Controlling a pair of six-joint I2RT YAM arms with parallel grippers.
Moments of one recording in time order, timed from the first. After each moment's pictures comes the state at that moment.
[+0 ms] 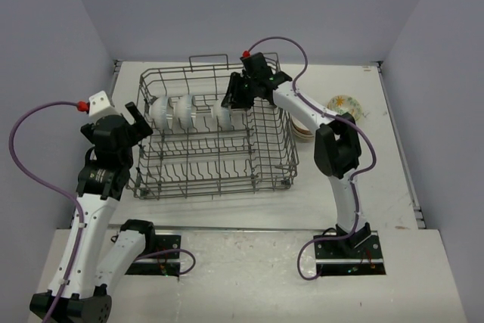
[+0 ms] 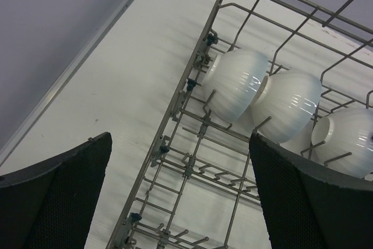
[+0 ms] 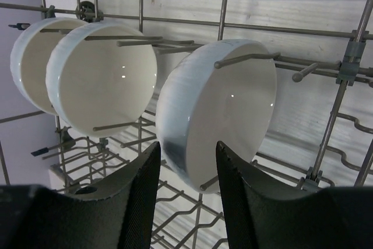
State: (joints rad) left arm -0.11 0.75 0.90 -0.54 -0.46 -0.40; right arm 0.58 2.19 1.98 -0.57 -0.25 0.69
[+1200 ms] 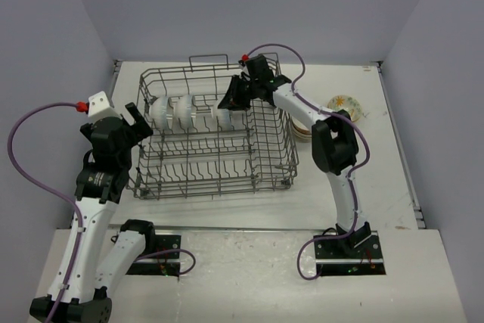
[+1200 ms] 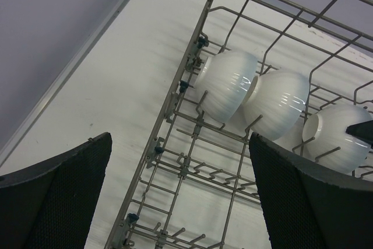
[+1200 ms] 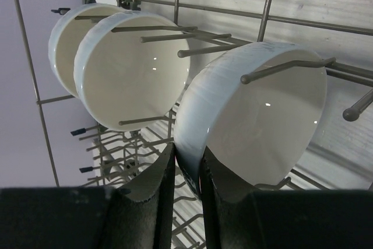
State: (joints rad) left arm -0.11 0.73 0.90 -0.53 -0.43 -0.38; right arm 0.54 2.25 1.96 -0.45 -0.47 0.76
